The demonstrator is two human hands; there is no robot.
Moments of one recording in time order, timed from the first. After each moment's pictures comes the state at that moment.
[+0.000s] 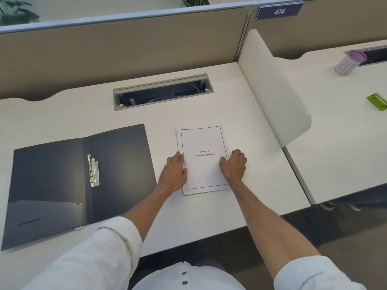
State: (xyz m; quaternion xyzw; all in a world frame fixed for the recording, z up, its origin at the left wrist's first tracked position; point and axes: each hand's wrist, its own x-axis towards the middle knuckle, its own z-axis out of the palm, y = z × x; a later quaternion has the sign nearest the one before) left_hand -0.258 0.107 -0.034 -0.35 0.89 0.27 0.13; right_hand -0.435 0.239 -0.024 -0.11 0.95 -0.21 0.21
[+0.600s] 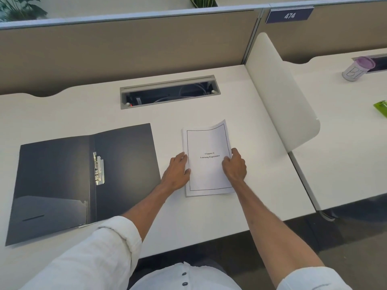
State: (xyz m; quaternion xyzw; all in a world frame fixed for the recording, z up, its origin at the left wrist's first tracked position) left_hand -0.249 0.094 -0.034 -0.35 0.87 0.34 0.10; right_hand -0.429 0.224 -0.019 -0.10 0.92 -0.27 0.25
